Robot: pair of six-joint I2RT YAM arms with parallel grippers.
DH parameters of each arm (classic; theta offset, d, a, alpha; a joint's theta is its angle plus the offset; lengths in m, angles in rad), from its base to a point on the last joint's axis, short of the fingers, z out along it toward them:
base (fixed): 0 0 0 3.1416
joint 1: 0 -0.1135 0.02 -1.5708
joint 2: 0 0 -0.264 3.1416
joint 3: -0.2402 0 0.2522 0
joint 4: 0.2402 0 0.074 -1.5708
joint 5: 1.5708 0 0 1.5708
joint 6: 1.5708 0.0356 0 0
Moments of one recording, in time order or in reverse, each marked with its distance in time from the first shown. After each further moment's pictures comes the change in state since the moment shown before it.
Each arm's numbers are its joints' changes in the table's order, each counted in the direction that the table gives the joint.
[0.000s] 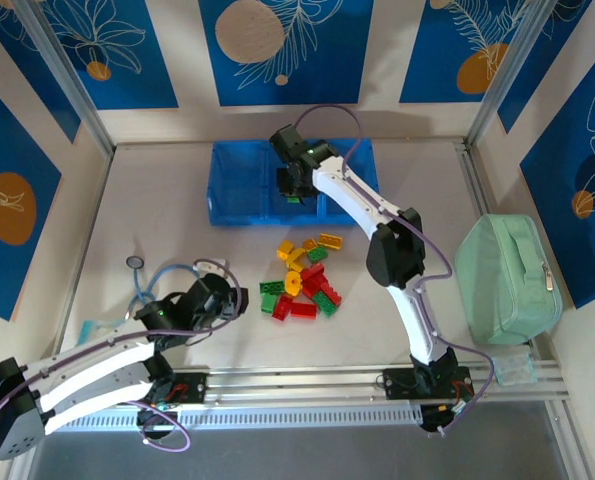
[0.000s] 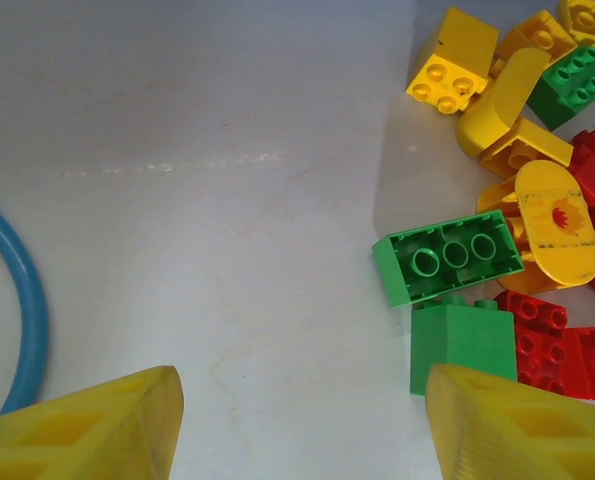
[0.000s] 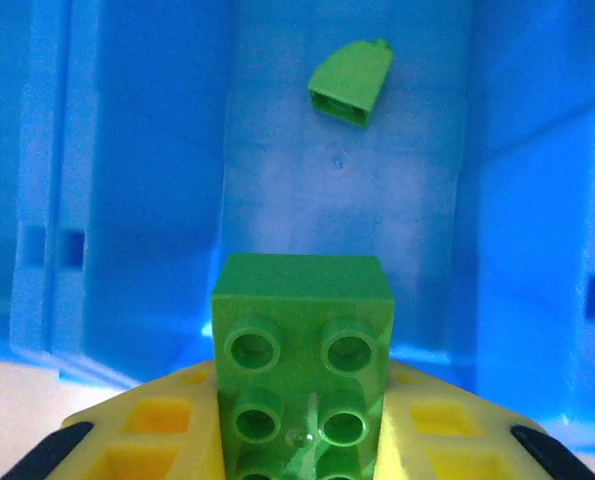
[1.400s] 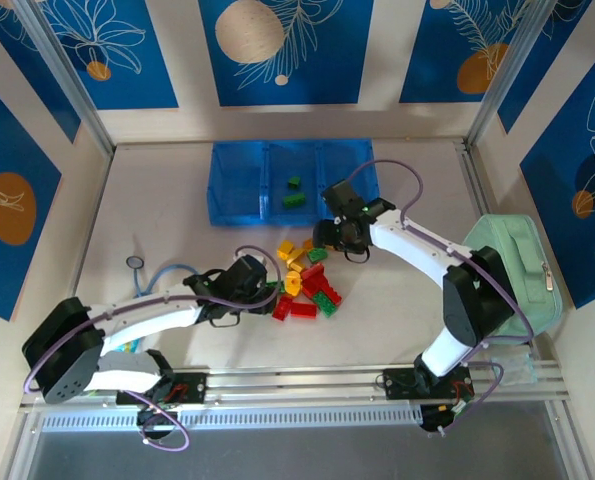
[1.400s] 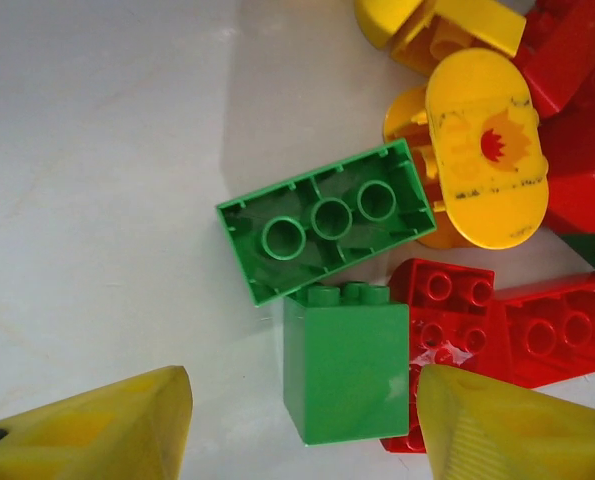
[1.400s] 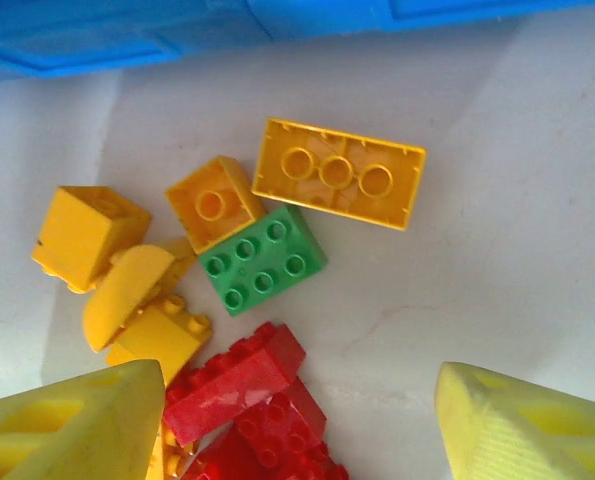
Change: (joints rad) left arm 0.013 -0.462 -0.209 -0.060 0.240 0.016; right arm 0.032 0.706 1.109 -0.354 -0.108 0.133
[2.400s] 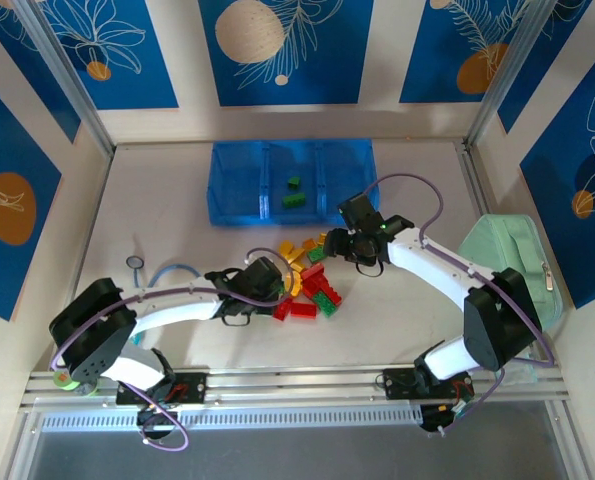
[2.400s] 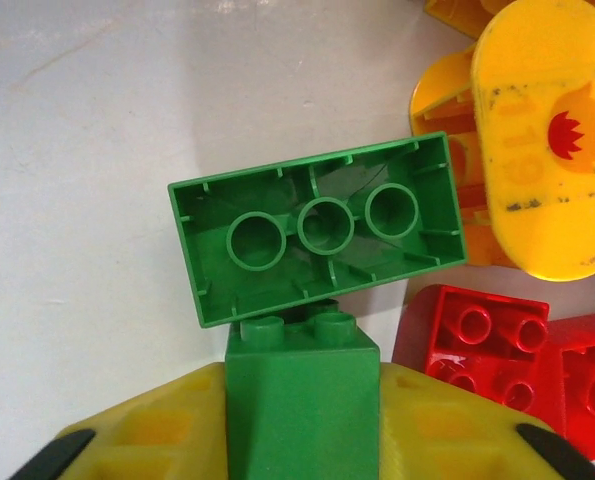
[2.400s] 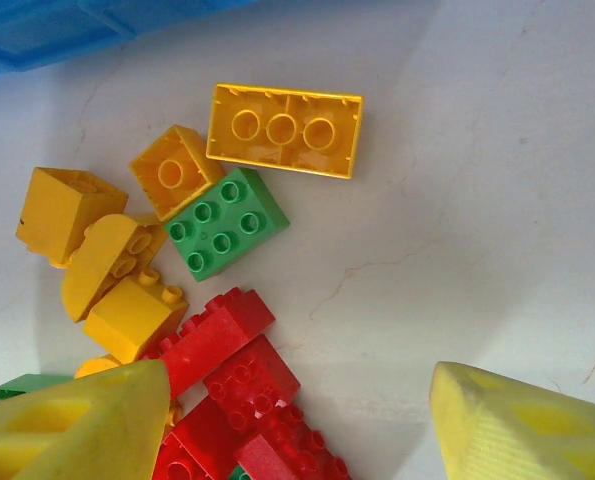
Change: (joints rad) left arm 0.033 -0.163 -0.061 -0.005 -0.040 -0.046; right arm 0.032 0.158 0.185 -0.091 -0.018 0.053
